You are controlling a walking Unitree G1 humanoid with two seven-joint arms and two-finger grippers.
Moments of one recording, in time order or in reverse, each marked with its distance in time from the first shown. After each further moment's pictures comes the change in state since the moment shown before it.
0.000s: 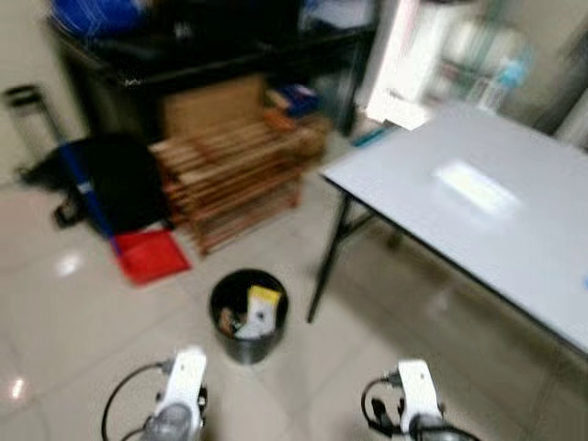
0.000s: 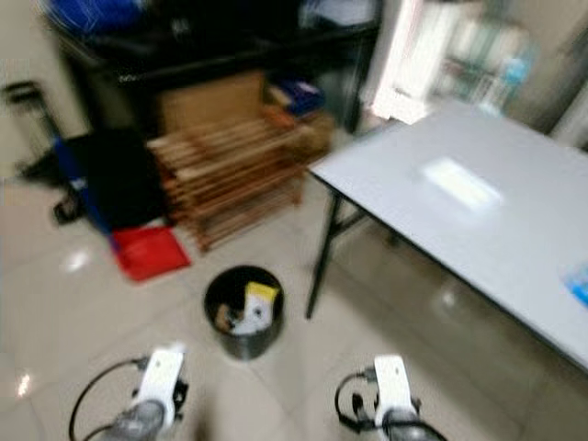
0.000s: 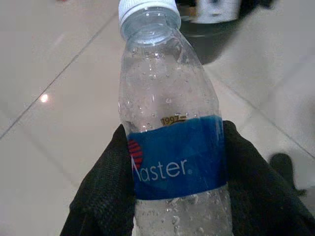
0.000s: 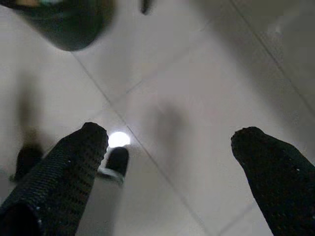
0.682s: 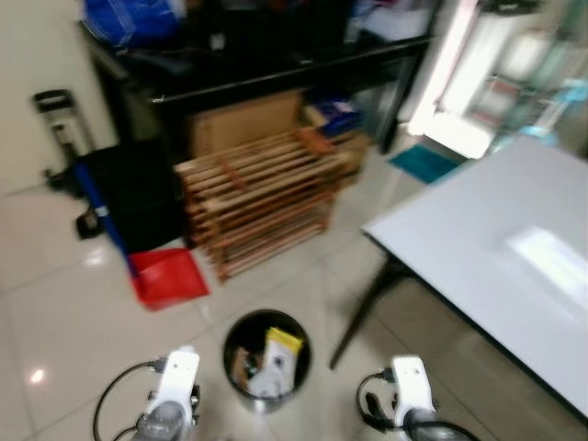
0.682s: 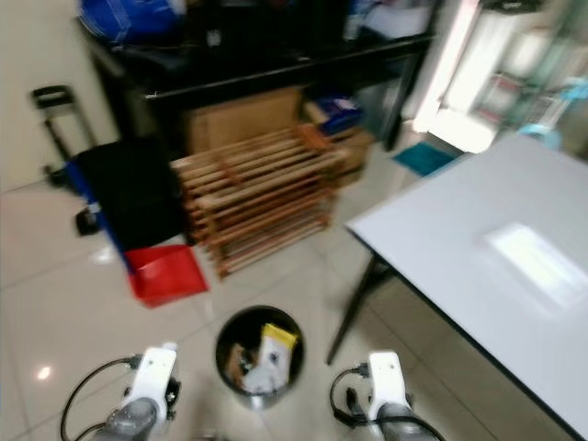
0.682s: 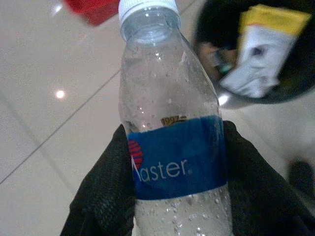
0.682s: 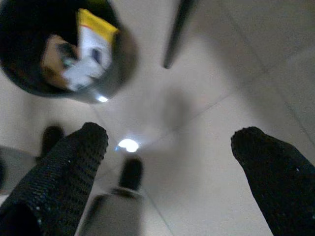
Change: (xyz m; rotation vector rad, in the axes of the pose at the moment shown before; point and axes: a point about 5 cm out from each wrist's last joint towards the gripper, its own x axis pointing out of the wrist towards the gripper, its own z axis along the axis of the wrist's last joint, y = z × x) left arm -0.002 0.015 -0.009 0.006 0.025 0.038; right arm 0.003 0.018 0.008 0.020 -0.022 0.044
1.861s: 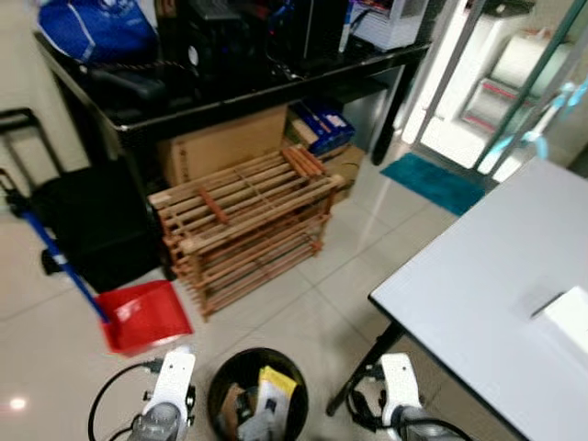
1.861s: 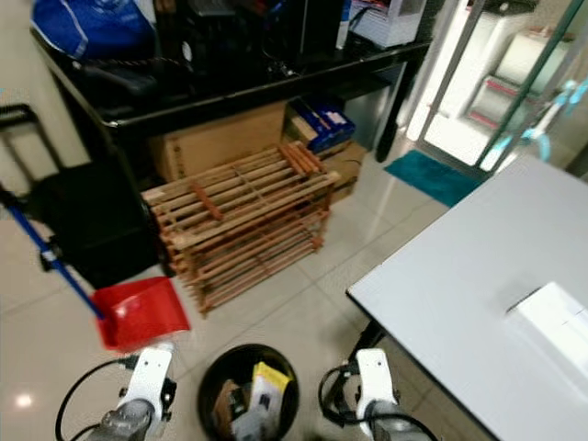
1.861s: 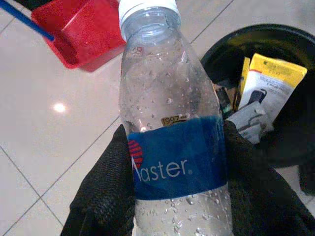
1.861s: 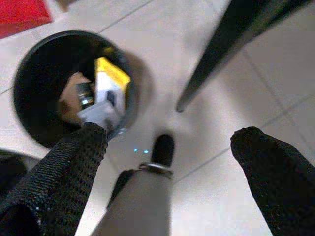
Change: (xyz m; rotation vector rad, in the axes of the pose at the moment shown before) left arm 0.001 -0.004 0.007 0.000 -0.016 -0.016; right arm 0.000 0.002 0.002 -0.002 -0.004 0.074
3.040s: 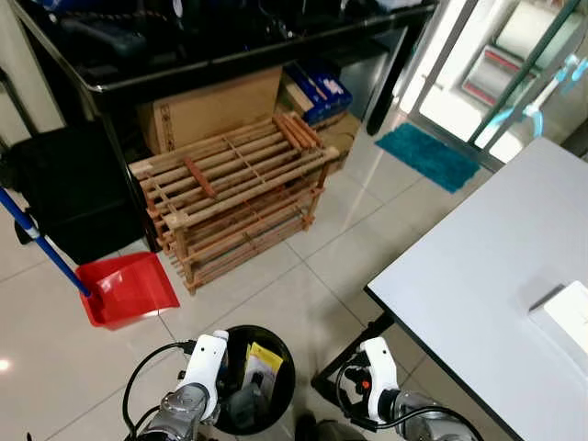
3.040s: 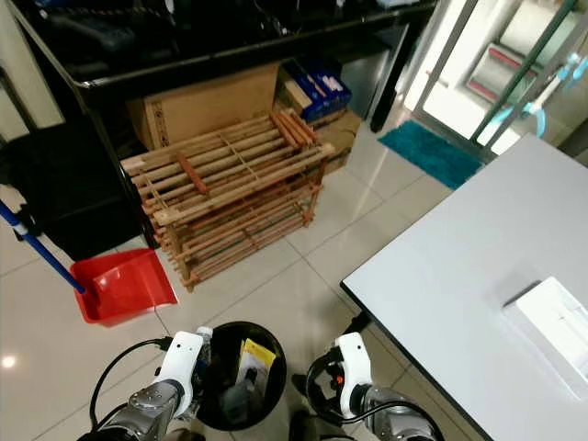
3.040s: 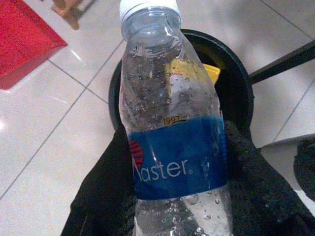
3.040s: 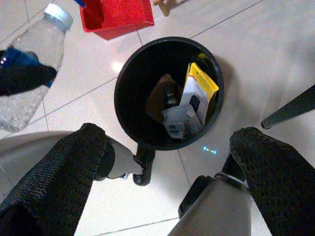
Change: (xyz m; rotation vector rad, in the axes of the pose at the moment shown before) left arm 0.002 -0.040 0.032 0.040 -0.089 -0.201; right arm -0.006 0.022 0.028 0.001 -0.099 0.456
